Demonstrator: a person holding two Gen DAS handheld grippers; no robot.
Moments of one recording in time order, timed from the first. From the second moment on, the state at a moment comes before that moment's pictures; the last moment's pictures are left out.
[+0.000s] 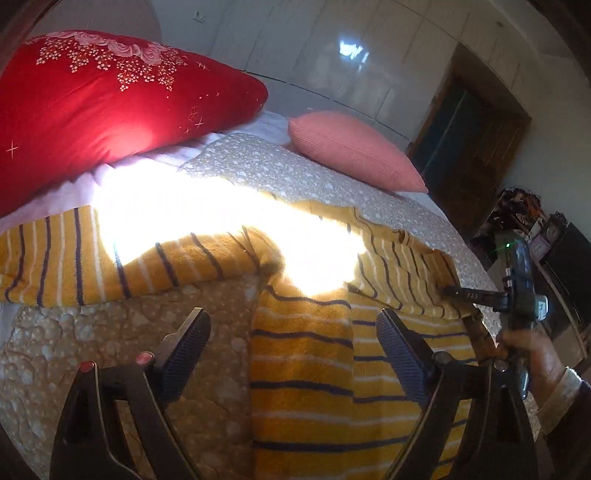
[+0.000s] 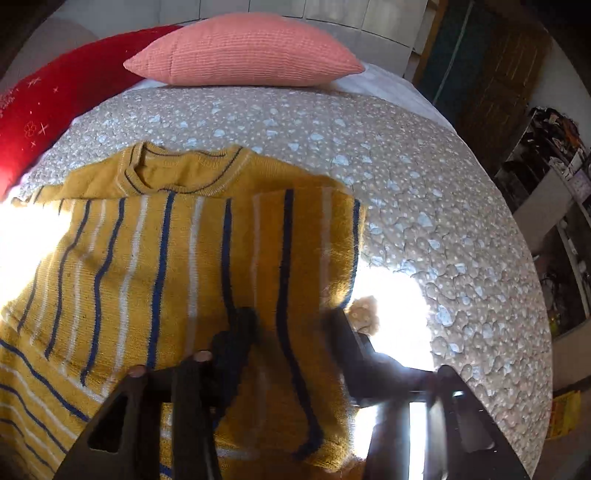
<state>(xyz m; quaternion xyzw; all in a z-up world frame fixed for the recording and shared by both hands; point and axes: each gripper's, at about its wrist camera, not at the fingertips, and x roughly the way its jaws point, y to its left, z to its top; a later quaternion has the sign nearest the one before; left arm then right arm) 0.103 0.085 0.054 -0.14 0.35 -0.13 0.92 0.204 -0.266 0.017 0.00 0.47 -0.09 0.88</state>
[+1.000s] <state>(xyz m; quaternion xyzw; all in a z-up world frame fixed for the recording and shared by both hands) 0.099 0.237 0.046 -0.25 0.34 0.09 0.90 0.148 -0.265 0.027 0.03 0.46 -0.10 0.88</state>
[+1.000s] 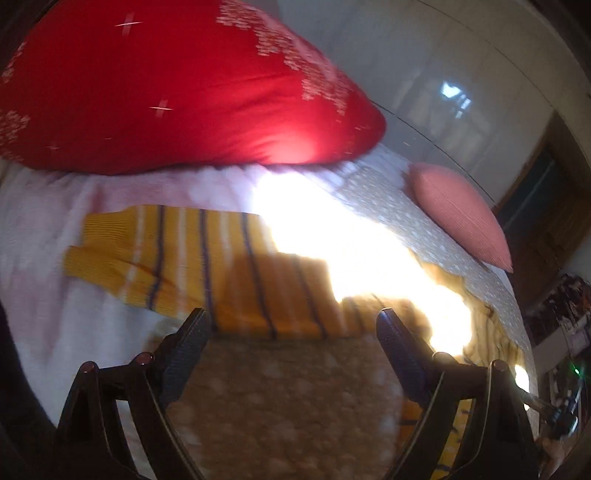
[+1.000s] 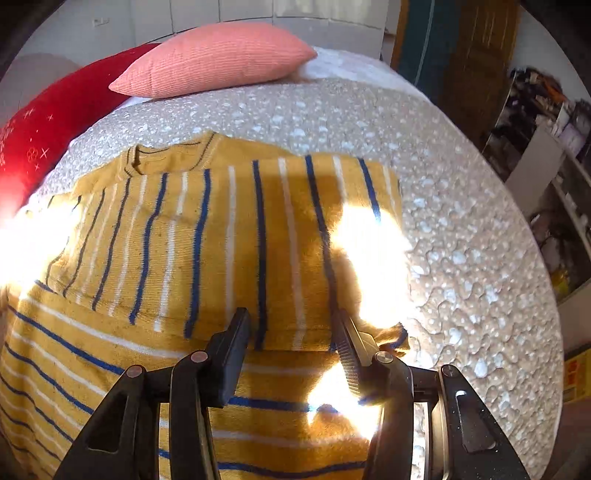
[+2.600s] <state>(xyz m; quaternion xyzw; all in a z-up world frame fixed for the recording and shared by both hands) 0.073 0.274 0.068 -0.30 0.26 0.18 0.90 0.167 -0.308 0.032 0.21 0.46 -0.13 0.85</state>
